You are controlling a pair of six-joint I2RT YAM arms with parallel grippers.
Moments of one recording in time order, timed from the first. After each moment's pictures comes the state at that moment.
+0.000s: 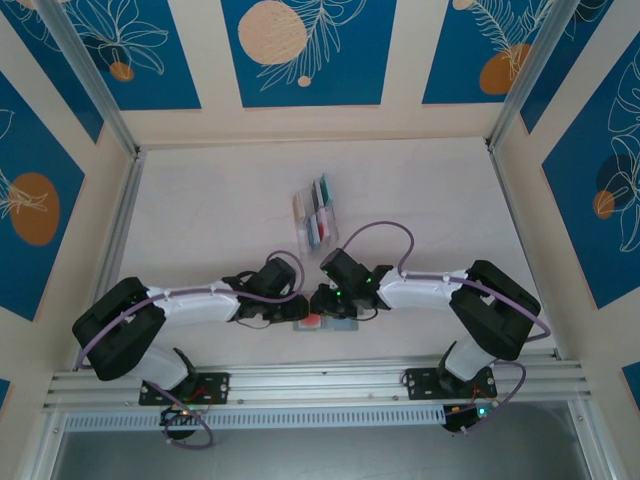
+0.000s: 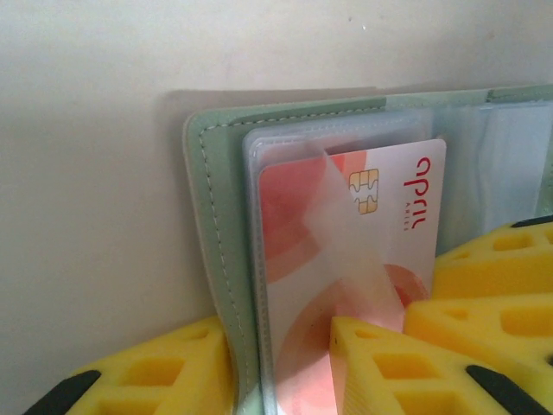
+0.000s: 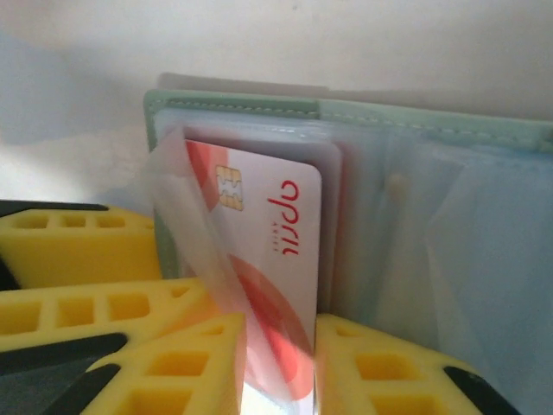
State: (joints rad) left arm -0.87 1.46 0.61 -0.19 0.23 -0.89; right arm 0.91 1.56 0.76 -0.26 -0.29 0.99
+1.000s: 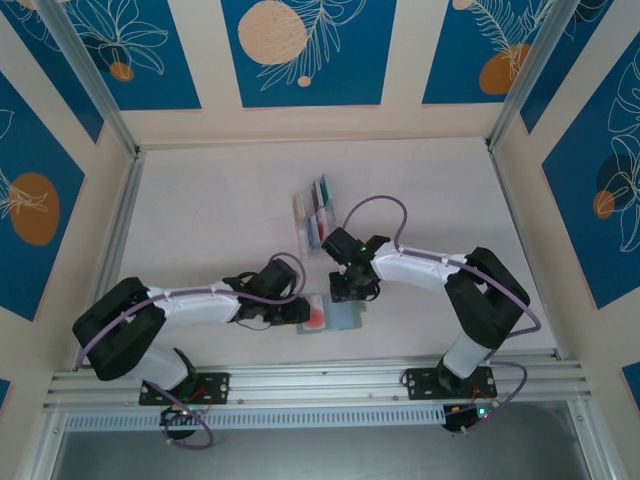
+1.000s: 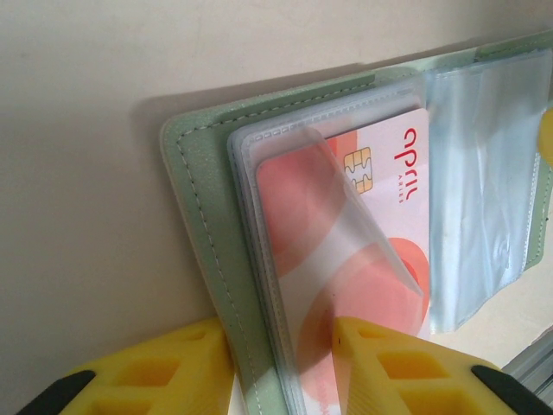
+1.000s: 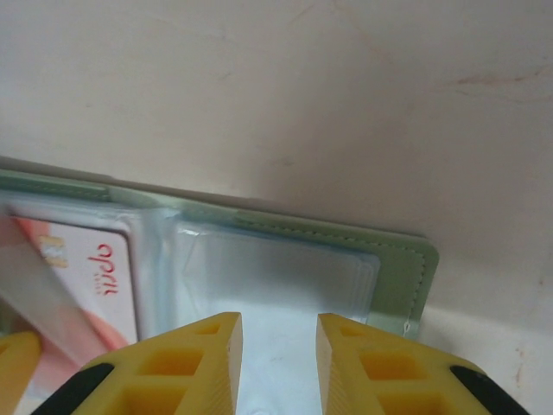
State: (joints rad) left arm -0.88 1.46 0.61 -0.20 0.26 -0.88; right arm 0.80 1.65 0.99 -0.71 -0.09 0.63
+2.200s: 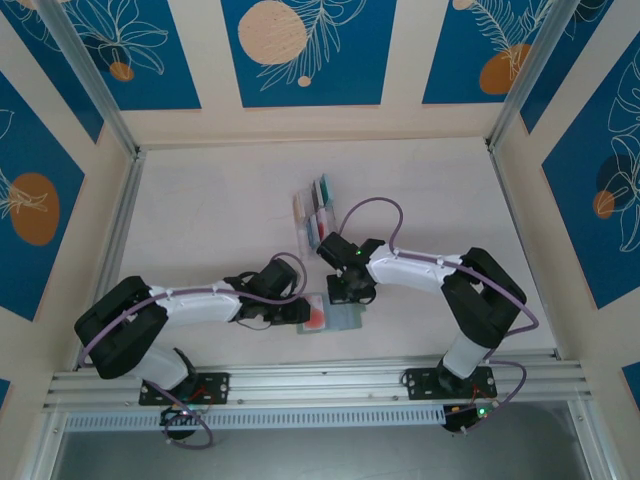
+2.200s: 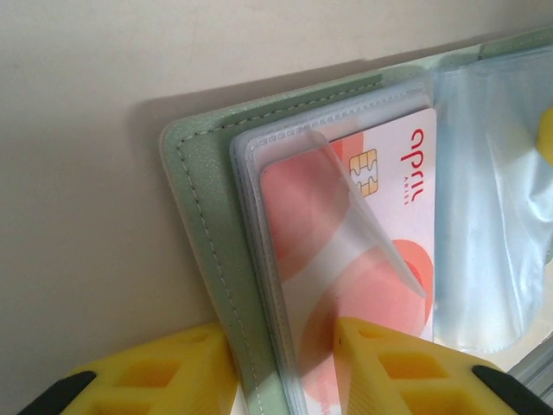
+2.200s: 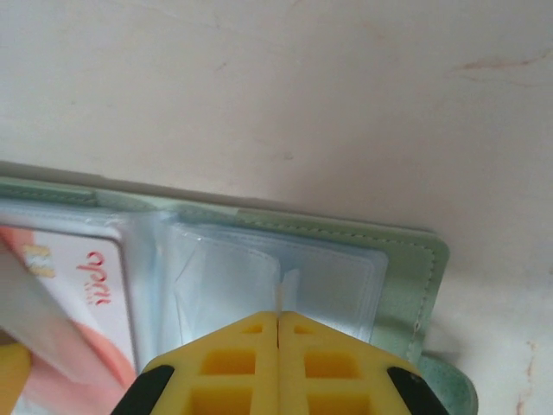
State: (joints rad) left arm -0.88 1.48 0.61 -0.19 0.26 -0.86; right arm 0.84 1.65 1.00 -0.72 -0.04 0.68
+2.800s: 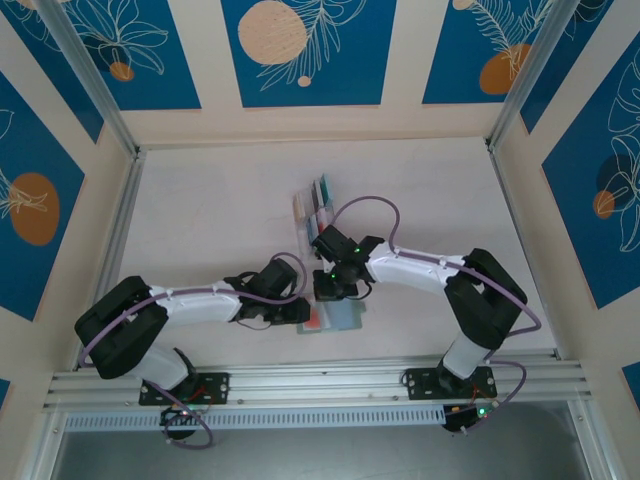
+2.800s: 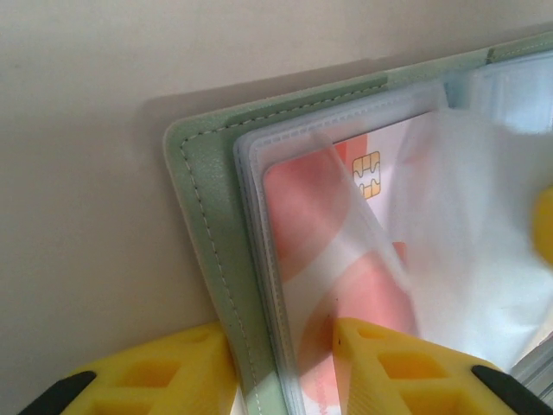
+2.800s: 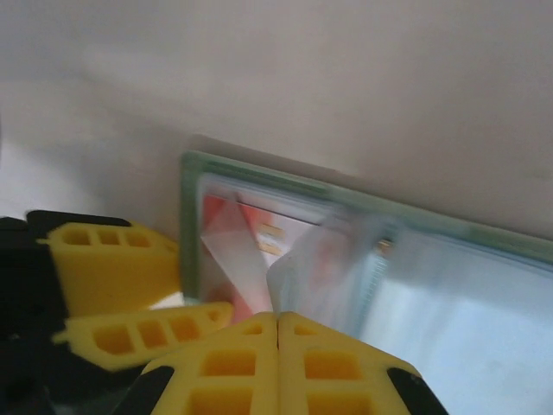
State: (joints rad) left arm -0.88 1.49 0.61 -0.19 0.26 -0.87; right arm 0.85 1.67 1.03 -0.59 -0.29 0.71
